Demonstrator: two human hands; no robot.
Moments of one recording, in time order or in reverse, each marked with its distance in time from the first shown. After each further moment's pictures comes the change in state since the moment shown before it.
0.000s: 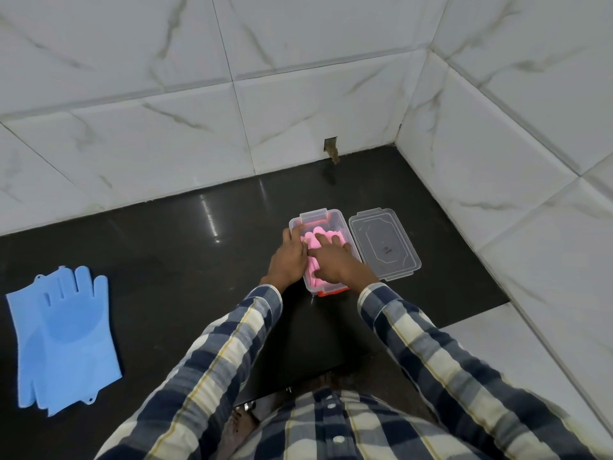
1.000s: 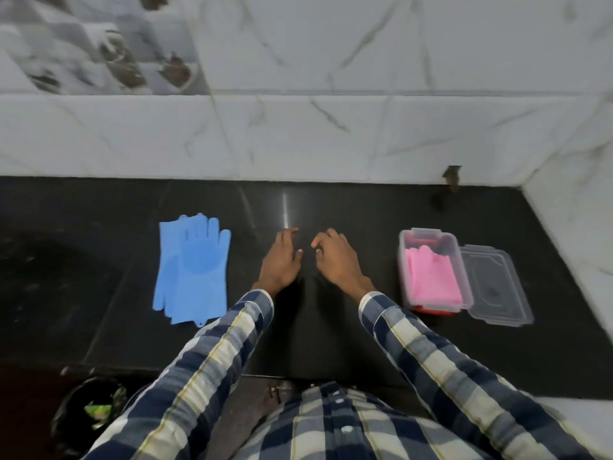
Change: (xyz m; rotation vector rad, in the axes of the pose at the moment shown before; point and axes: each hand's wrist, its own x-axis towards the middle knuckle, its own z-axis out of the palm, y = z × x) left_hand -0.120 -0.165 -0.117 -0.022 0.343 -0.205; right_hand 0.014 -0.207 0.009 0.222 0.361 -0.283
